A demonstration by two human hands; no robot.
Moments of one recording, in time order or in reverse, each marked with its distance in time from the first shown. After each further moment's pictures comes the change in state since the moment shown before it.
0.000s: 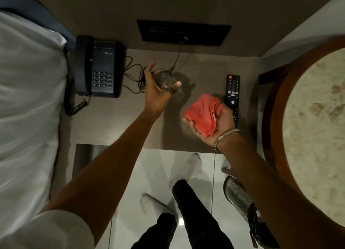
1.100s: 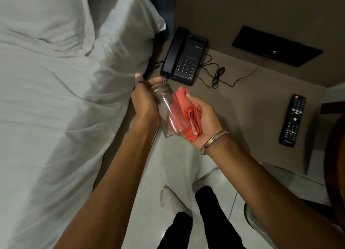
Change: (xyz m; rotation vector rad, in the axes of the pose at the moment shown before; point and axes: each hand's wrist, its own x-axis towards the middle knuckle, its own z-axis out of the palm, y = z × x) left_hand -0.119 0.005 -0.251 -0.791 0.498 -0.367; right_hand -0.006 0.238 0.173 -0.406 -0.294 -0.040
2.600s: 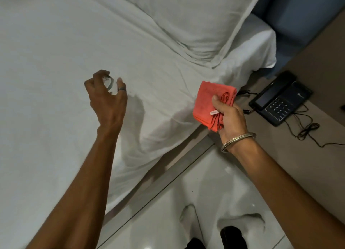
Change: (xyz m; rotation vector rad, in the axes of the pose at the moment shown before) left_hand -0.007 0.143 -0.323 0.711 0.898 0.865; right_hand 0.058 0.104 0.147 -0.692 0.054 -0.282
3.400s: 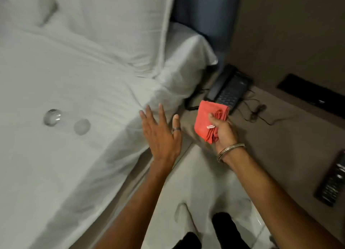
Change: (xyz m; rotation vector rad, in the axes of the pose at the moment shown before) left_hand -0.230 0.138 0.089 0.261 -0.456 0.234; right_hand -0.011 -0.019 -0.152 0.225 0.137 0.108
